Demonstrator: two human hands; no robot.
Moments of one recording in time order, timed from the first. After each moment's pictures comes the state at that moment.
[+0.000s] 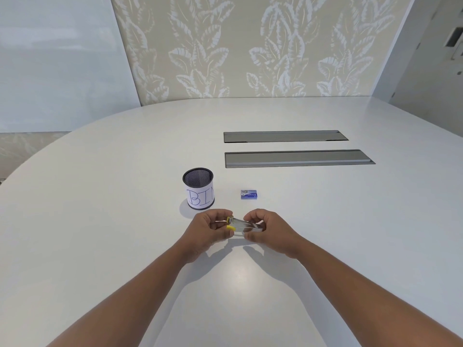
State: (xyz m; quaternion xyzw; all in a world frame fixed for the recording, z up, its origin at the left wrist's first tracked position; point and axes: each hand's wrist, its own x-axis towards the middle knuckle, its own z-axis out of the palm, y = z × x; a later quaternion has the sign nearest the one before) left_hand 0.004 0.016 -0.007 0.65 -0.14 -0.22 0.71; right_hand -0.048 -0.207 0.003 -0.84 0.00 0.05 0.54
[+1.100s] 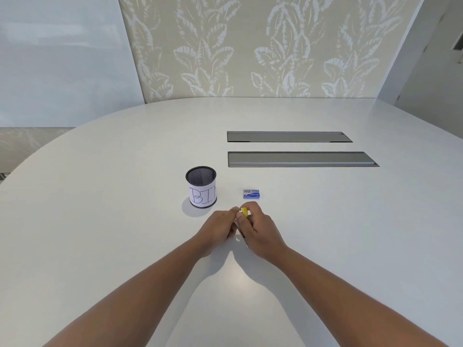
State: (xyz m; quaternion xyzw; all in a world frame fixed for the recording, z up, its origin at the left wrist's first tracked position) left_hand 0.004 -0.019 0.008 0.78 -0.08 -0.22 0.59; right_hand -0.043 -0.166 -0.010 -0.89 -0.06 -0.11 0.44
